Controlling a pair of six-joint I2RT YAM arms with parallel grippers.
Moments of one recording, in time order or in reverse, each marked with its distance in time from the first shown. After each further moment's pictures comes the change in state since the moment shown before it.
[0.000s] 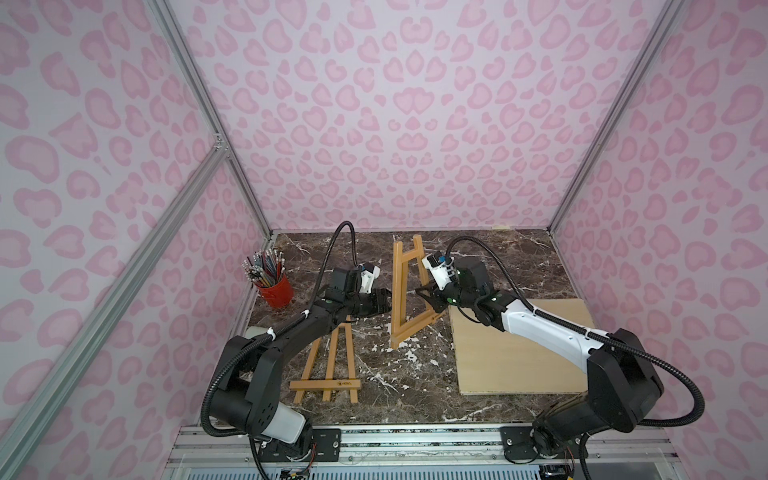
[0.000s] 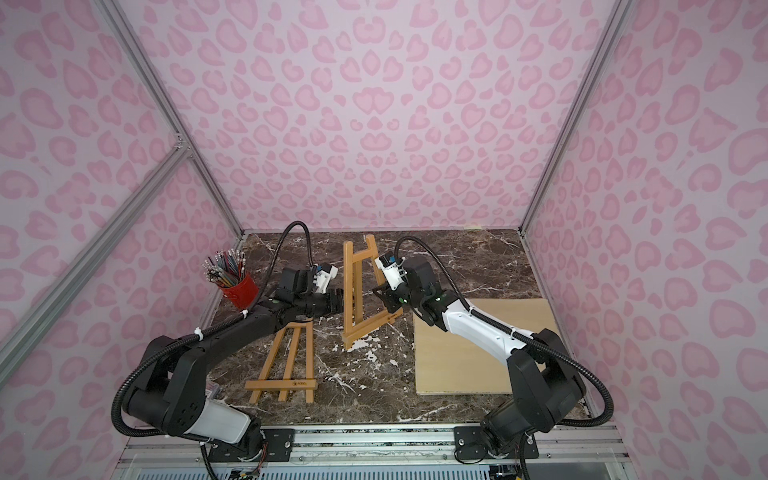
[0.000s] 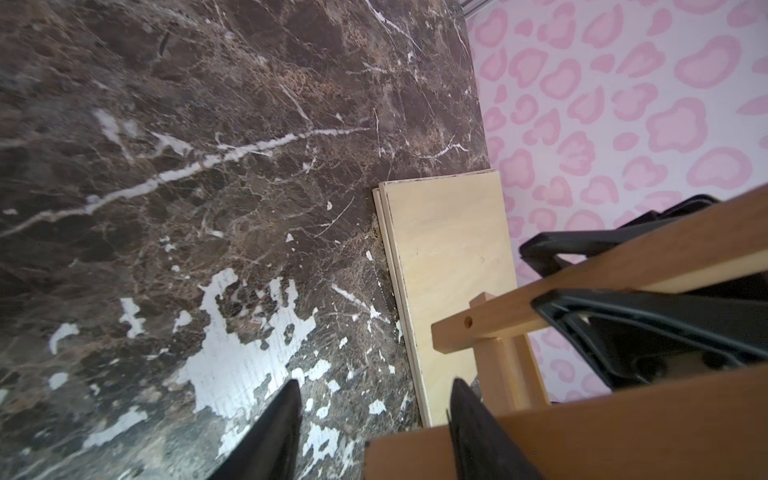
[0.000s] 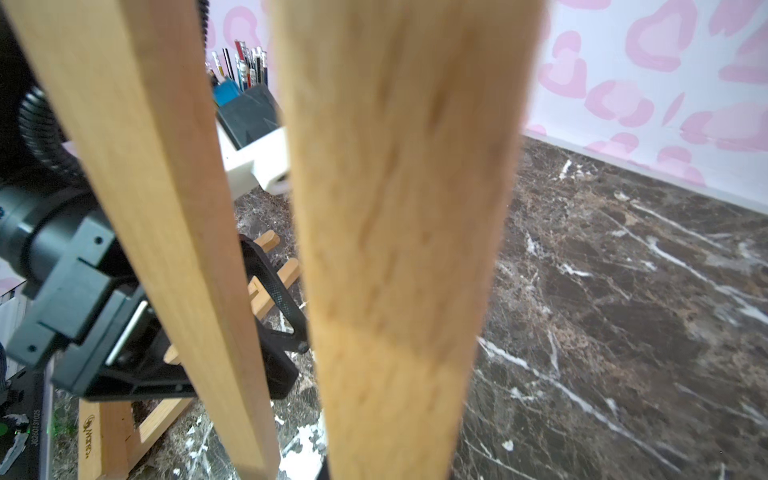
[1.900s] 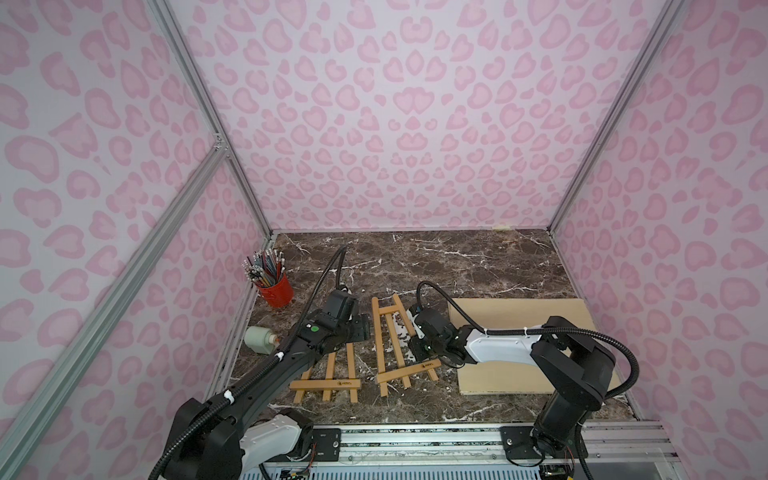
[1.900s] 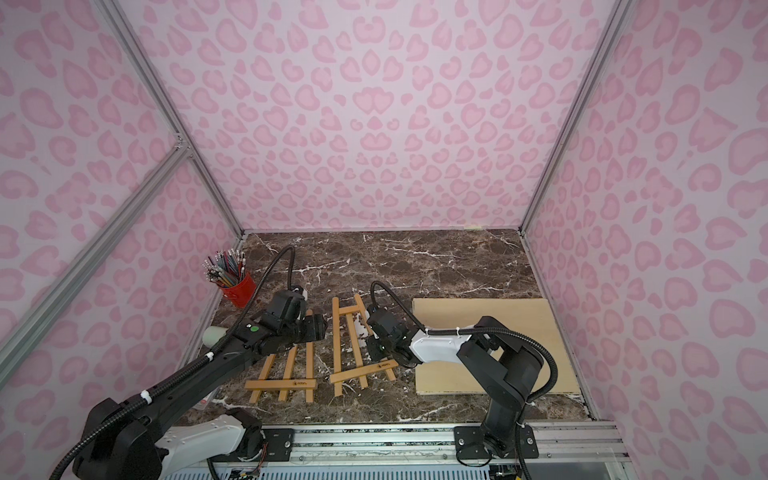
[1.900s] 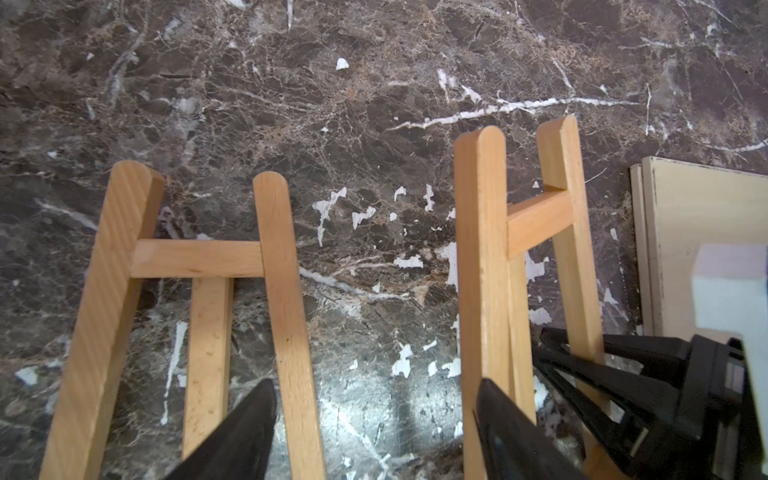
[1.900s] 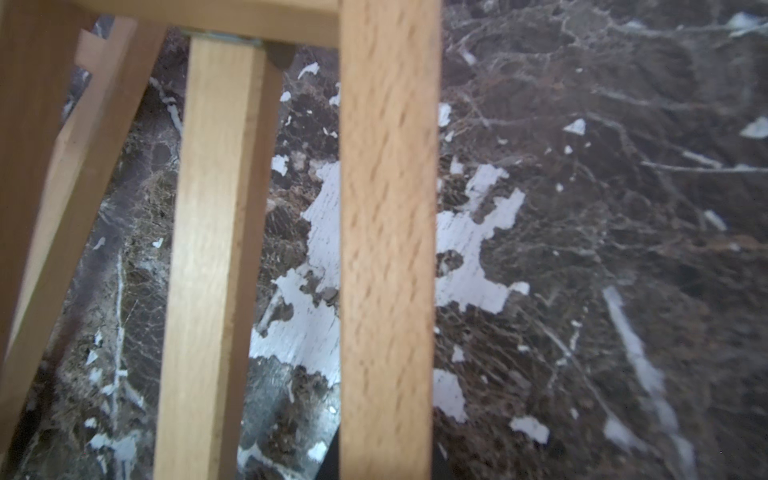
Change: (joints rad) left arm -0.089 -0.362 -0.124 -0.474 -0.714 0.070; right arm 0.293 0.230 -0.133 -0.028 0.309 0.386
